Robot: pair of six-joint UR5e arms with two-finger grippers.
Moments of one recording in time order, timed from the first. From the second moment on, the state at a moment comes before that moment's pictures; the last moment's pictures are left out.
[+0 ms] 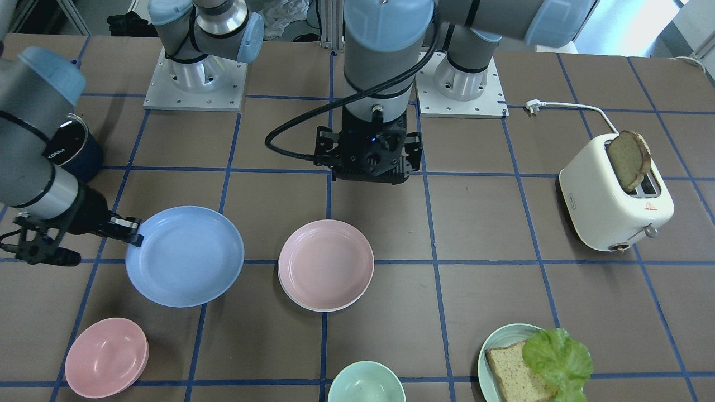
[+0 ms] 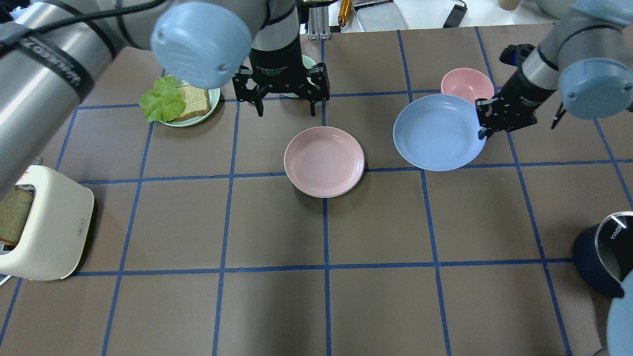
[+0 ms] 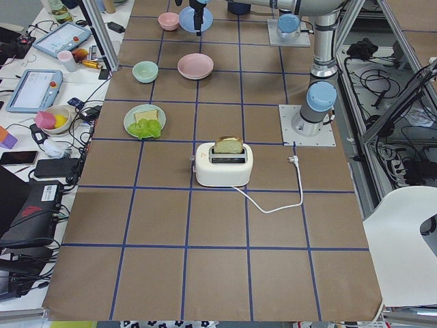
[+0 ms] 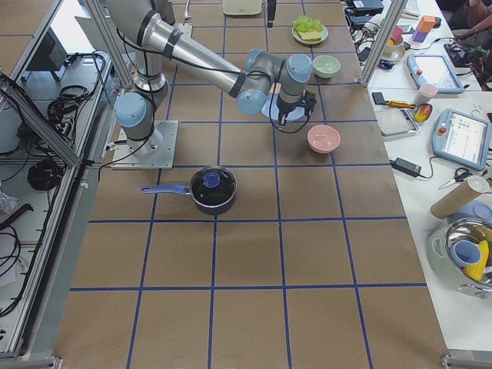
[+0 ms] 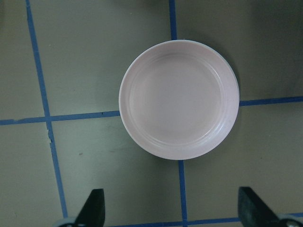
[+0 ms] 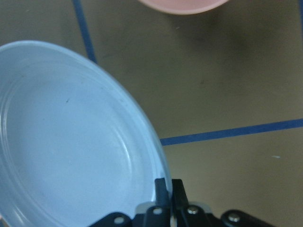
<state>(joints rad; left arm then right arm) -1.85 -1.81 -1.33 -1.59 1.55 -0.25 1.36 -1.31 1.74 -1.90 -1.39 -0.01</state>
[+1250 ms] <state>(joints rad) -1.67 -1.70 -1.34 -1.66 1.55 -0.20 1.72 -1.19 1.77 -2.12 -1.35 0.46</state>
